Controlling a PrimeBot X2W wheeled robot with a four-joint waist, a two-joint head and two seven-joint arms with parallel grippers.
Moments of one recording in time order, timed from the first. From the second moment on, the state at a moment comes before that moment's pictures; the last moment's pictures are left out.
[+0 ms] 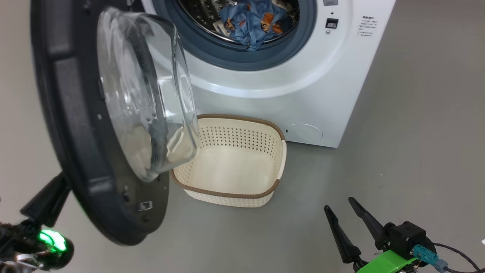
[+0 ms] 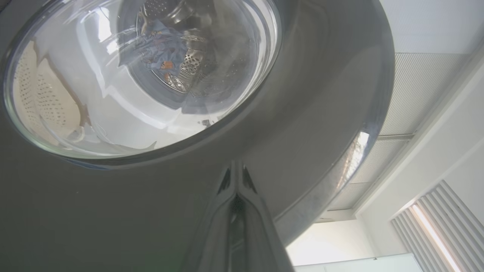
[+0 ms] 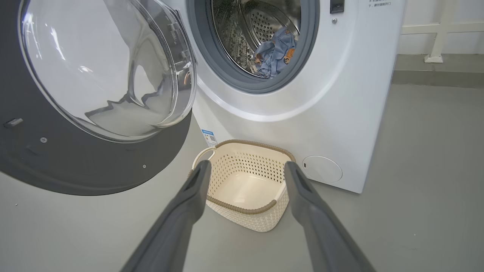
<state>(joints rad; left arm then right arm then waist) -0.20 0.15 0.35 0.08 -1.79 -0.03 0.84 -0.05 -0.16 0.23 0.21 0.31 0.12 -0.25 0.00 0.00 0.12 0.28</state>
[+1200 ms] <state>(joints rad) -0.36 0.04 0.12 0.13 -1.79 -0.12 0.61 -0.07 -0.15 0.18 0.21 0.32 0.12 -0.25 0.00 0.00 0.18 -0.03</state>
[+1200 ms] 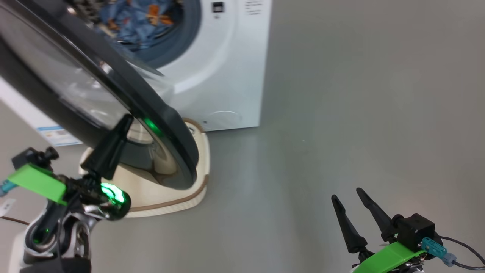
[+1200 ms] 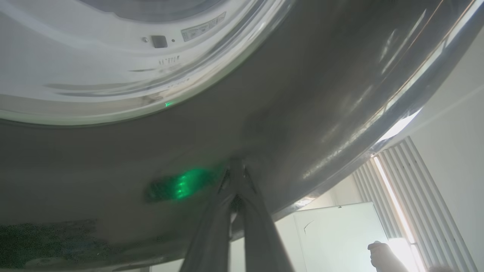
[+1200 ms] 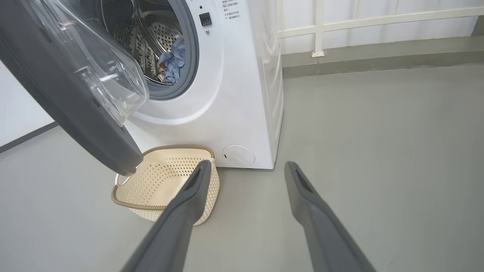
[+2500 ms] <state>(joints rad) -0.47 0.02 0.25 0.22 -1.67 -0.12 0.43 -0.10 -0.12 0.18 0.21 0.32 0.12 -0.25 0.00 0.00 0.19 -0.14</state>
